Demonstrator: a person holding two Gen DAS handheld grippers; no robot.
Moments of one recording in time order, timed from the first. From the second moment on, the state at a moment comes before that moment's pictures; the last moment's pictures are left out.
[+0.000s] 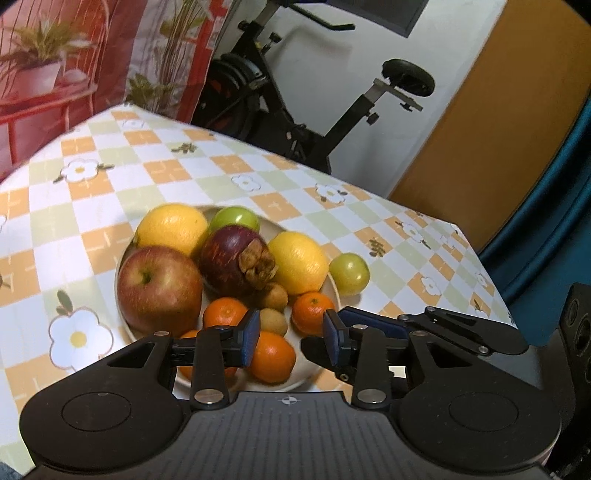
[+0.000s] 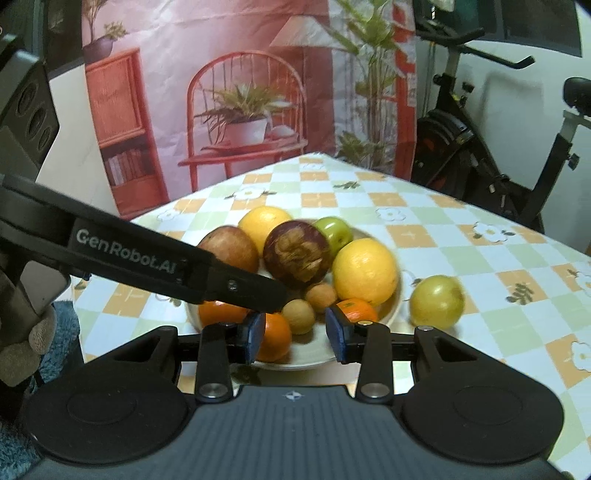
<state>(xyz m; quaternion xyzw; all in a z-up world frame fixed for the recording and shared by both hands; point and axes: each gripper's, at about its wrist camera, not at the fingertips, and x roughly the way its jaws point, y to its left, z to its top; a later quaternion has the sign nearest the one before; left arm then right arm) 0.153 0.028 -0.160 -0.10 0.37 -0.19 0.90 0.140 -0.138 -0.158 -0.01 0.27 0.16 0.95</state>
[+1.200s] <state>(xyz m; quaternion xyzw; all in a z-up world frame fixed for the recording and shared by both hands) 0.206 -0.040 -0.134 -0.01 0.34 -0.25 0.91 0.142 -0.230 -0.176 0.05 0.25 0.06 0.97</state>
